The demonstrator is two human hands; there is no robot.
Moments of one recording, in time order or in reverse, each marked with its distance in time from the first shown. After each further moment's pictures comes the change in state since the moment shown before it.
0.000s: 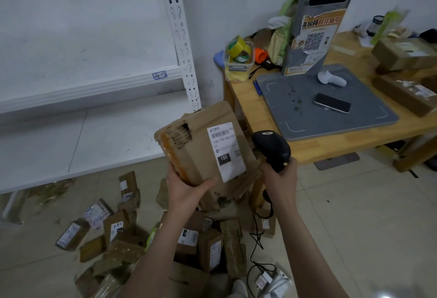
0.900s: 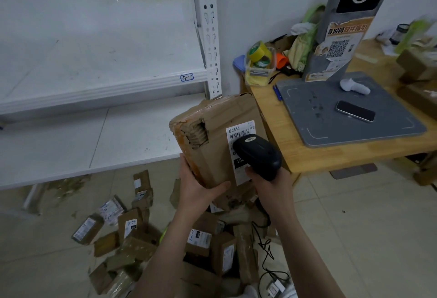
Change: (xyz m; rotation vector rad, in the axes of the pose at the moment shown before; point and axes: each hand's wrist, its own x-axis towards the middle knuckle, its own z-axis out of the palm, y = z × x) left_hand 0.015 -0.010 -0.046 -0.012 -0.063 0.239; right_hand -0.055 -0.029 0.055 -0.106 -0.263 -0.156
